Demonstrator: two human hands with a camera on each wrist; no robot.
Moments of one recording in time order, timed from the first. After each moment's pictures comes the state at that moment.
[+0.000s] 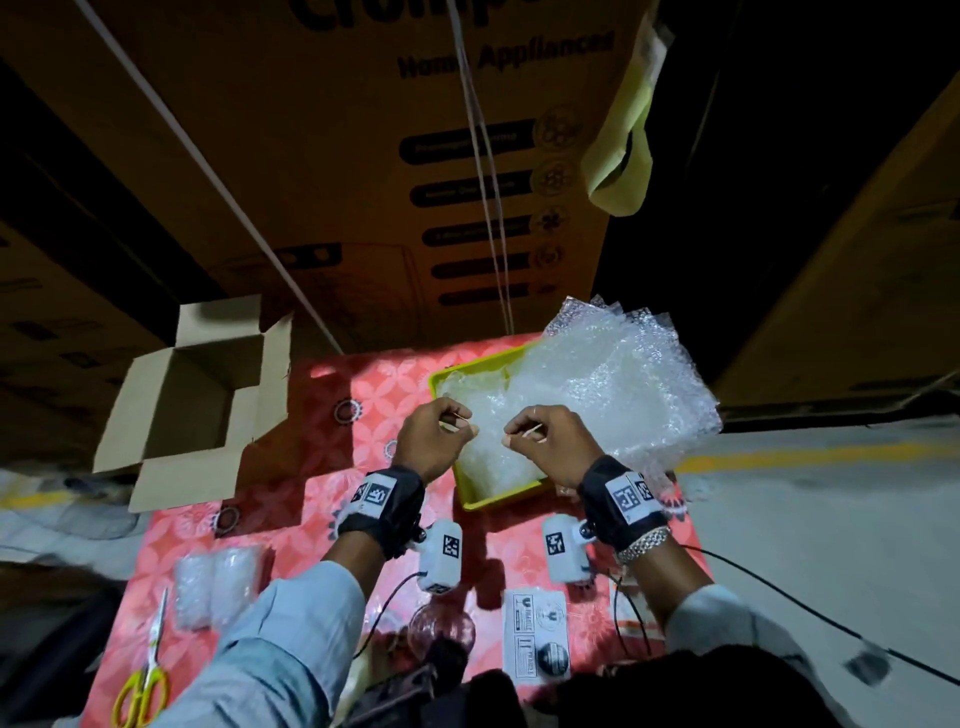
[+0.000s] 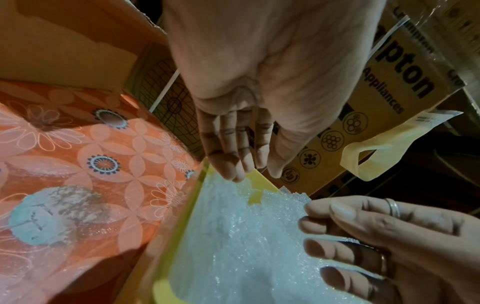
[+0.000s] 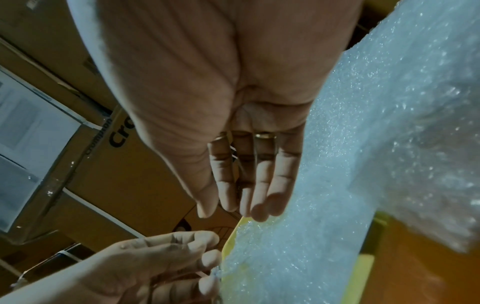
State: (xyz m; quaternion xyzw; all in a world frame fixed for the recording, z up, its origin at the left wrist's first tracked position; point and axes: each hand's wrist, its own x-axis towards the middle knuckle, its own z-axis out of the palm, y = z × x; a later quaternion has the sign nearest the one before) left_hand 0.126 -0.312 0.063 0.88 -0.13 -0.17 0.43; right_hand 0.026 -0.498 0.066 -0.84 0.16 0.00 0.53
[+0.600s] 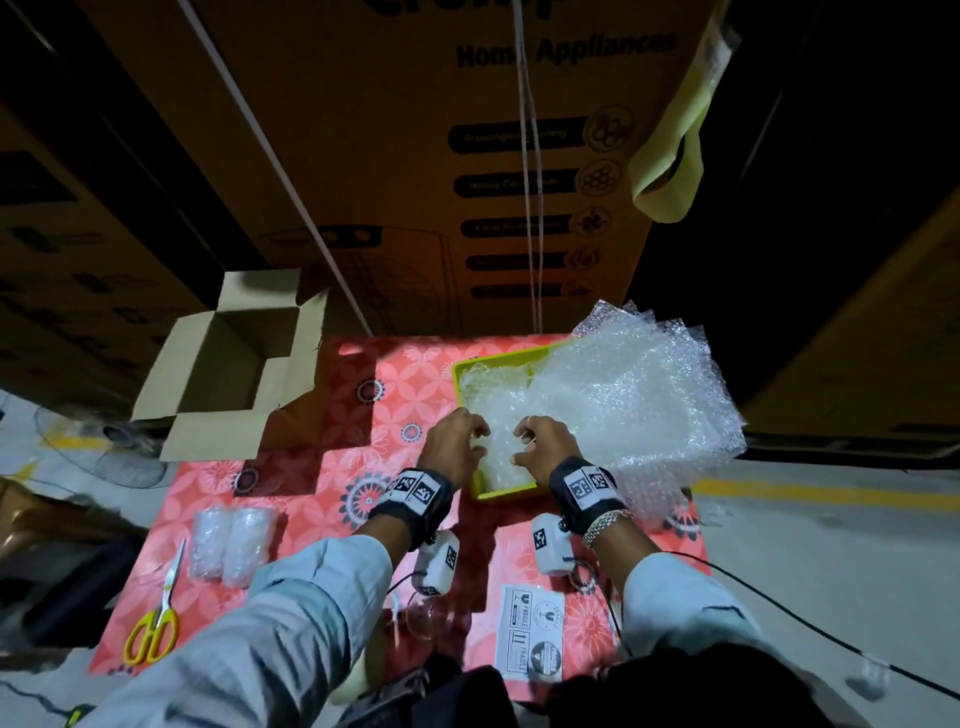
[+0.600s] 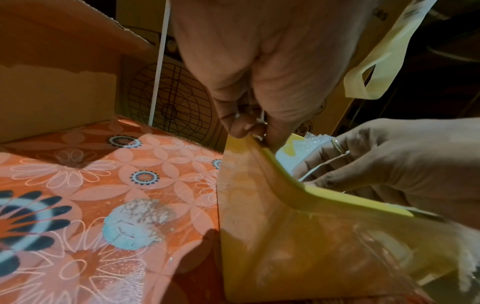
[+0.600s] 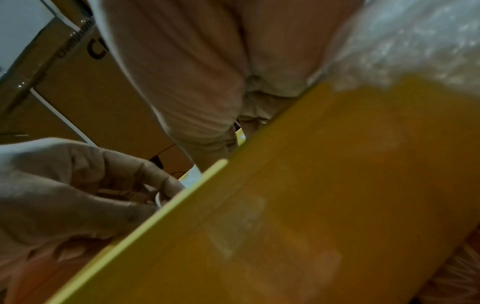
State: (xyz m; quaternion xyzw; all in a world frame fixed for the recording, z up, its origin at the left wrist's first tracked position) left_hand 0.107 -0.311 0.037 0.94 -0.22 -0.13 0.21; right_hand 0.055 -0.478 0.018 -0.90 0.19 0.11 0.39
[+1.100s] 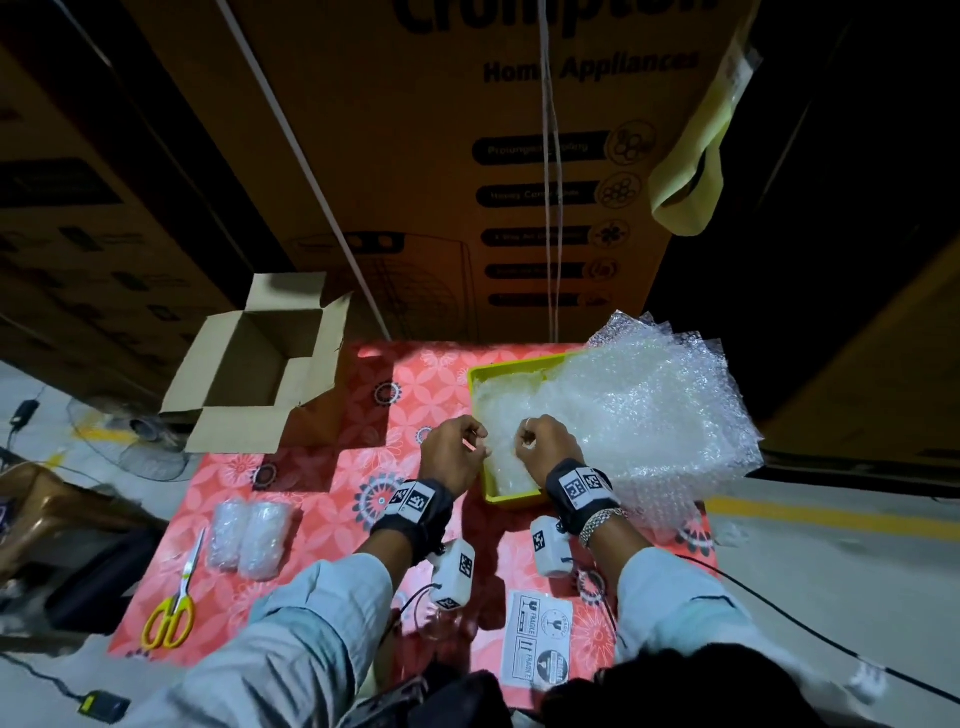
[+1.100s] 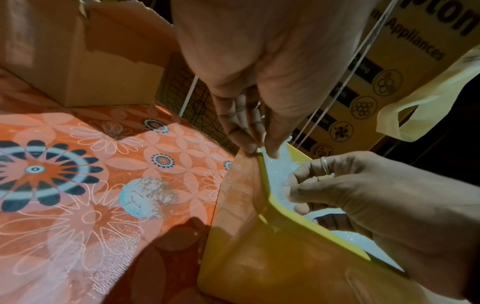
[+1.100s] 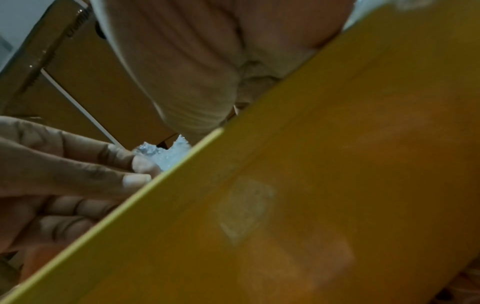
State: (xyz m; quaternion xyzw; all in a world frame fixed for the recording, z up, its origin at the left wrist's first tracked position) left_hand 0.095 -0.297 0.043 0.92 -0.10 -0.10 0.36; right_hand 0.063 -0.463 0.023 -0.93 0.15 0.06 0.33
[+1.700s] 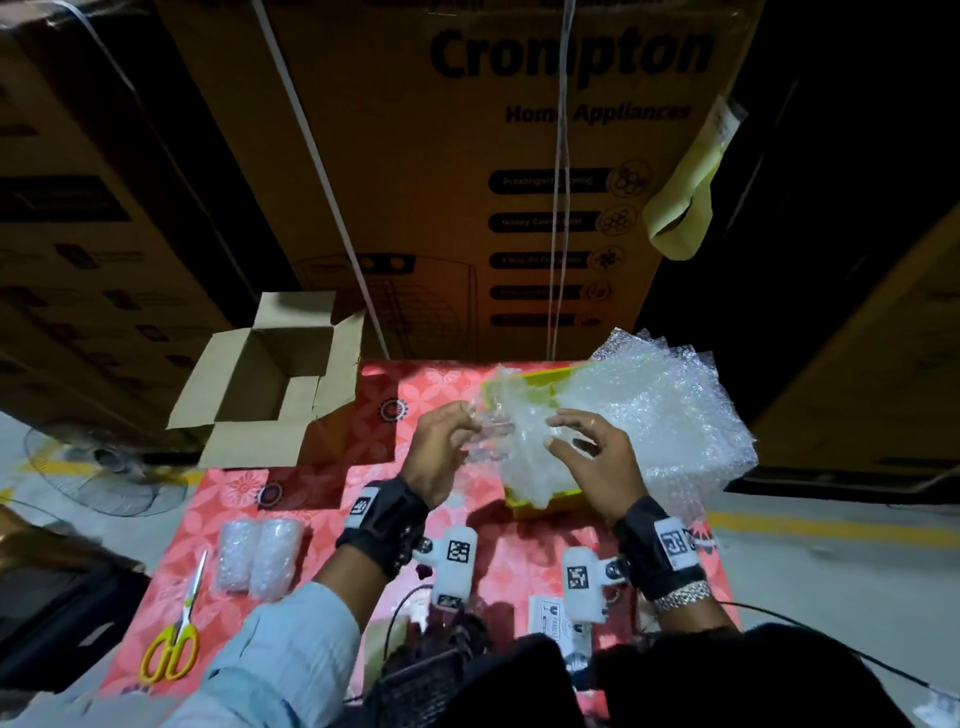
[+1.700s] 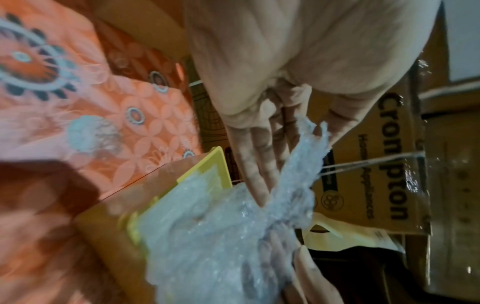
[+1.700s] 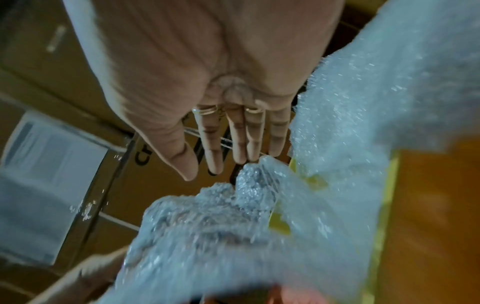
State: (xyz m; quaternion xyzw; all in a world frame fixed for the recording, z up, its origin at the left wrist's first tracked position) left_hand 0.087 -0.254 0.123 0.61 -0.01 -0.25 0.75; right_hand -0.008 -0.452 0.097 -0.77 0.14 -0.13 0.60
